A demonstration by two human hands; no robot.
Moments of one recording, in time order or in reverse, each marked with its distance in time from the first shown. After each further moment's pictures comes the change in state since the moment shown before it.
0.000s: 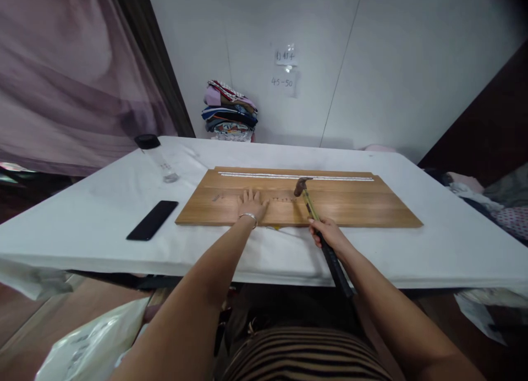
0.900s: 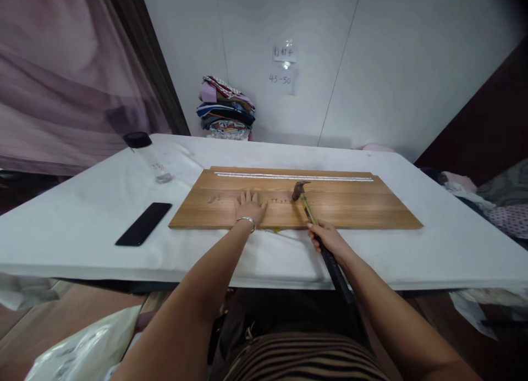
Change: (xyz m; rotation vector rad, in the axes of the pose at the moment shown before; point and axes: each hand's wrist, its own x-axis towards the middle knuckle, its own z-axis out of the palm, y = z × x) left_hand -0.001 0.002 -0.002 0.015 -0.005 -0.001; right_hand 0.004 0.008 -0.002 -0.037 -0.026 0.031
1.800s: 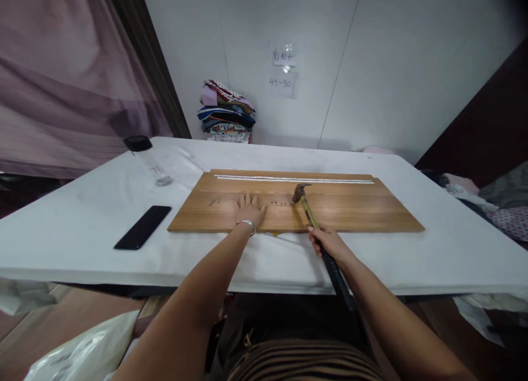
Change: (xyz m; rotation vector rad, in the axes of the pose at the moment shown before) left_hand -0.002 -0.001 0.000 -0.001 0.008 -0.006; right_hand -0.001 0.002 0.000 0.016 0.018 -0.020
